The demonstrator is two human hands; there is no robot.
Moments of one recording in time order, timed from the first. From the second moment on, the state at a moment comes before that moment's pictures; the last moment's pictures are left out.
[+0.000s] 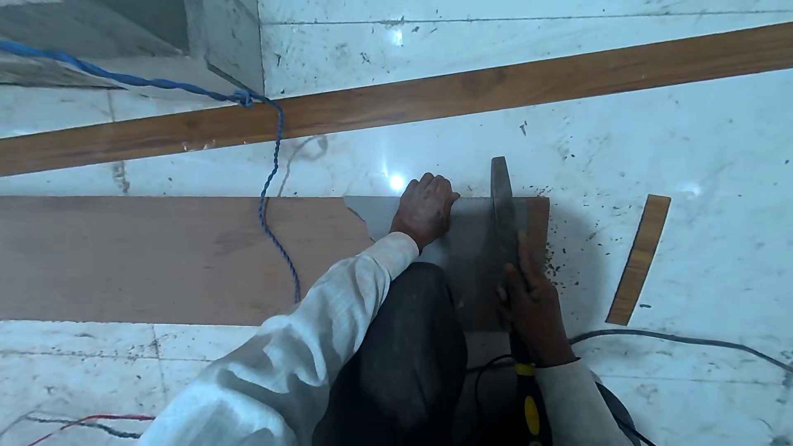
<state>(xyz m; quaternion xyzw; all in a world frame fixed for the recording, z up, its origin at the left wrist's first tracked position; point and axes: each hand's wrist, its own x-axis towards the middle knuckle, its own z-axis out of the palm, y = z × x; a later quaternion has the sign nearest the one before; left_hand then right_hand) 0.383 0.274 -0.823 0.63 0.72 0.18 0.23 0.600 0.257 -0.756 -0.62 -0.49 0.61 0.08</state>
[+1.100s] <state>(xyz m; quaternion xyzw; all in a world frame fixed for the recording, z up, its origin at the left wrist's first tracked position) 0.382 0.274 -0.828 0.63 0.72 0.20 0.21 0.598 0.247 -0.763 -0.62 -0.64 0.46 0.01</state>
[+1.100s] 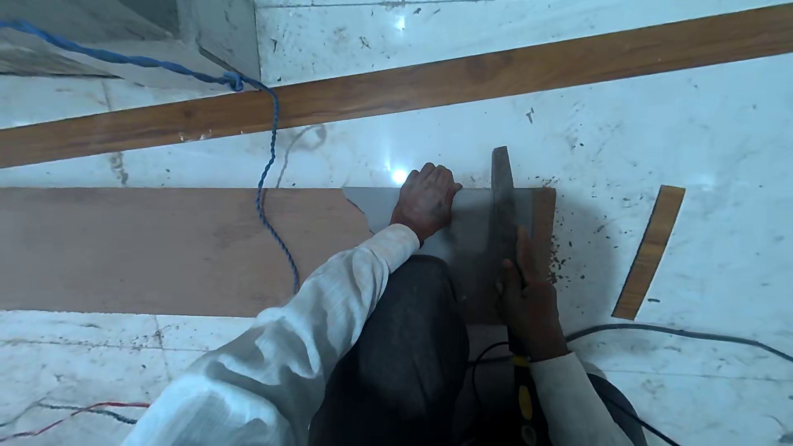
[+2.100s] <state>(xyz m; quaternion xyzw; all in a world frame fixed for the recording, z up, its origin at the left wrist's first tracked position) 0.378 0.265 -0.837 0.62 0.71 0.27 0.17 0.603 0.251 -0.774 -0.70 -0.62 0.33 0.13</state>
